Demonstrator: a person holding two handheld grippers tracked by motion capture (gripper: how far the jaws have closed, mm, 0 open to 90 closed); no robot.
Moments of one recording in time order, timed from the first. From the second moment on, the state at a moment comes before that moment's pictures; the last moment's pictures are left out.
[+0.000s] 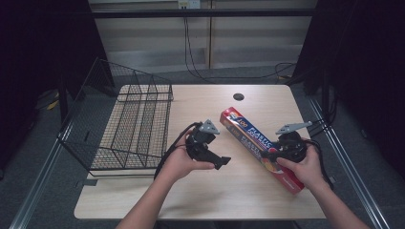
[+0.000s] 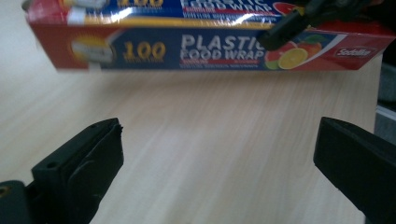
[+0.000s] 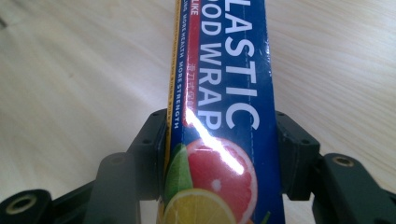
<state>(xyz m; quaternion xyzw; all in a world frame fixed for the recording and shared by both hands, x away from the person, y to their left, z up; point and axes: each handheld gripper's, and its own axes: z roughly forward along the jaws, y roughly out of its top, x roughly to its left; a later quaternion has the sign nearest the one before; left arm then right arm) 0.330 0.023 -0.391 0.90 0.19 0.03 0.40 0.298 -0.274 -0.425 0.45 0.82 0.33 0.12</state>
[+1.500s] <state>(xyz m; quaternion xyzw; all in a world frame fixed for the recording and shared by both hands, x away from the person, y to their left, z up) 0.356 -0.065 -0.382 0.98 -0.03 -0.03 0.22 0.284 -0.248 -0.400 0.22 0.91 0.34 0.07</state>
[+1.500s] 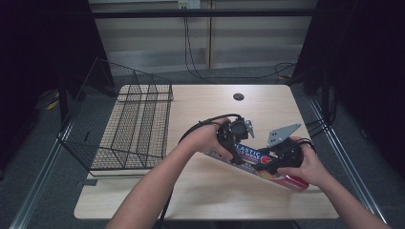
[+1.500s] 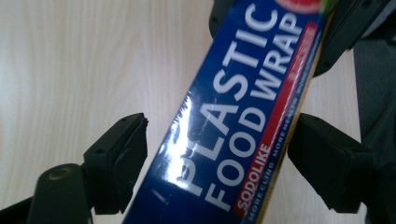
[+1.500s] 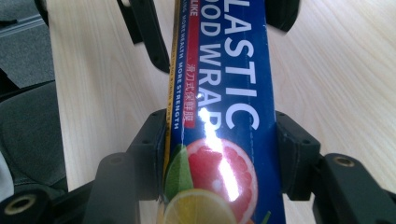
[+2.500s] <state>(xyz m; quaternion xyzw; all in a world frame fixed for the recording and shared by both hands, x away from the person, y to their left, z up) 0.362 -0.001 -0.353 0.97 0.19 -0.04 0.15 0.283 -0.277 -0.402 0.27 0.88 0.39 0.07</state>
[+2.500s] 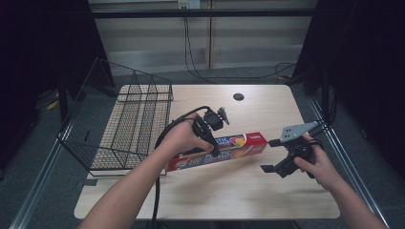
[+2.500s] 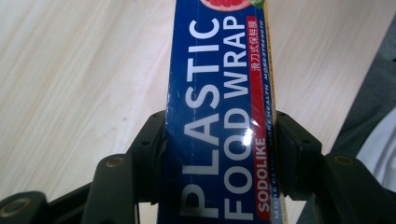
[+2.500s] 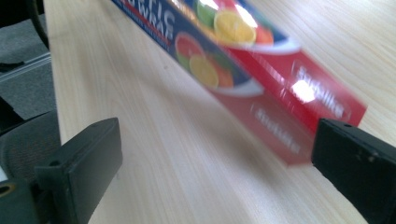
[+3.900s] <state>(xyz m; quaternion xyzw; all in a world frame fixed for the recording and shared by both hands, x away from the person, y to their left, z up) 0.399 0.087 -0.304 0.91 0.37 0.01 0.17 0.272 -0.263 -0.436 0.28 0.87 0.41 0.06</state>
